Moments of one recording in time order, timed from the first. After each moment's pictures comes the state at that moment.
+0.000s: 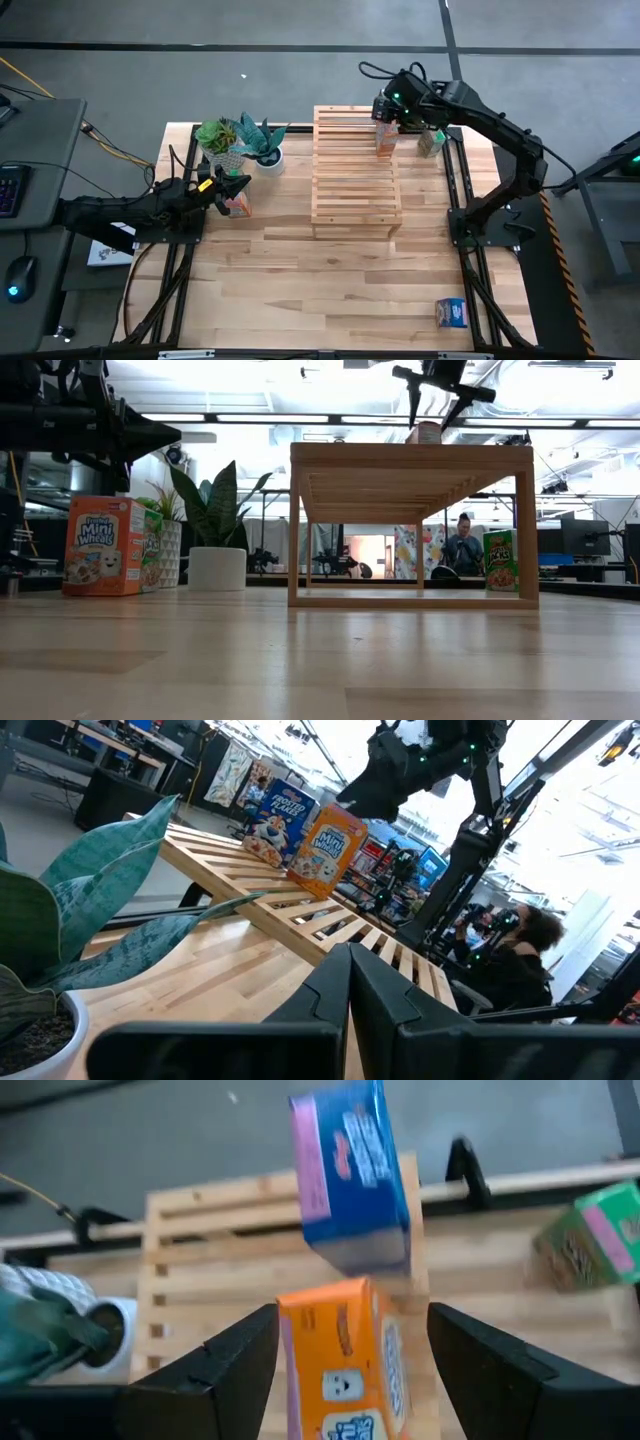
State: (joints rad) left arm 0.09 0.16 0.01 0.30 -0.30 -0.48; right arm -0.50 1.52 1.80 -1.28 0.36 1.05
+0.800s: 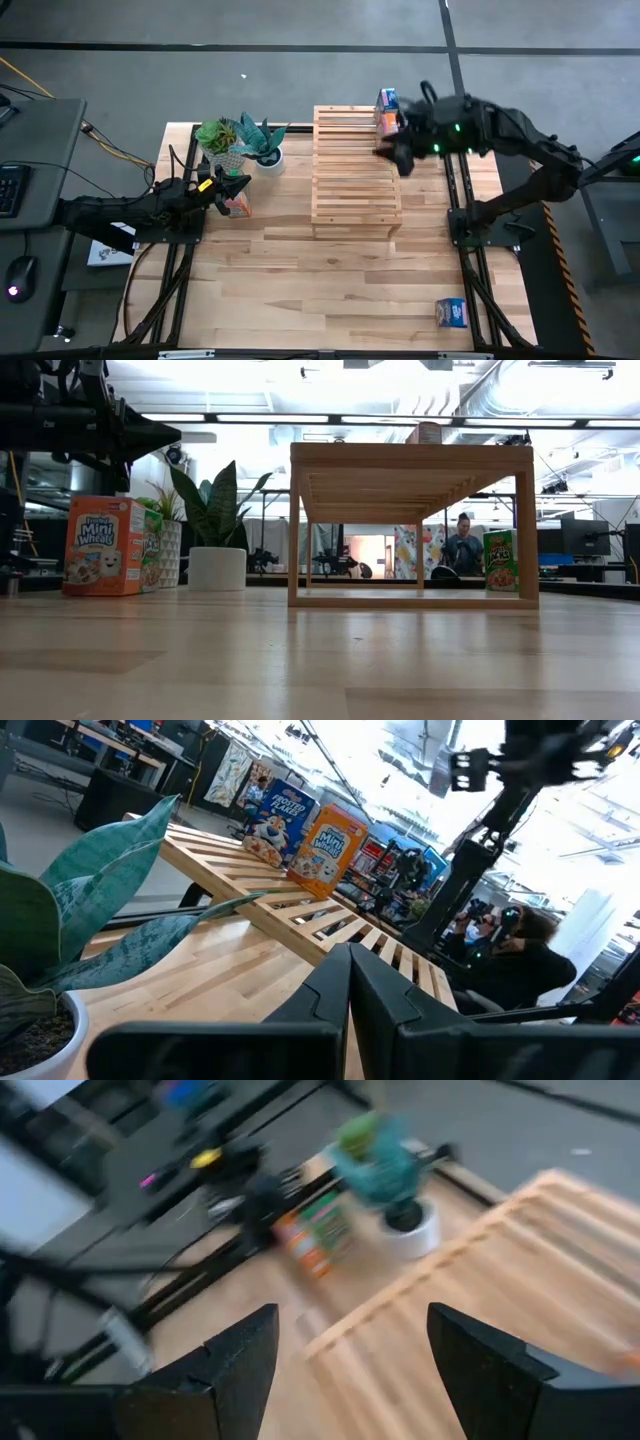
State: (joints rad) left arm 0.09 0.16 0.01 0.30 -0.30 -0.48; right arm -0.06 1.29 1.80 -1.02 0.12 0.53
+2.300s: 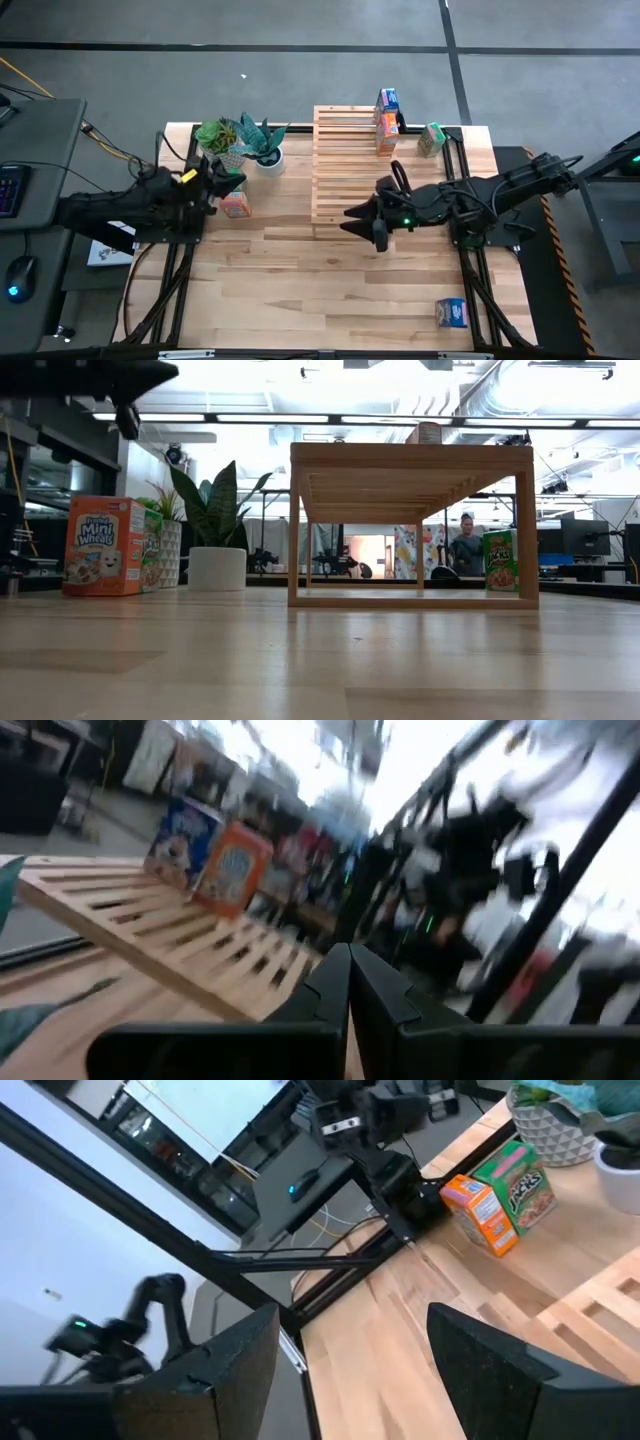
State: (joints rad) left arm 0.09 0.26 0.30 0.12 -0.10 -0.46; right arm 0.34 1.29 1.28 -0.25 0.31 0.81
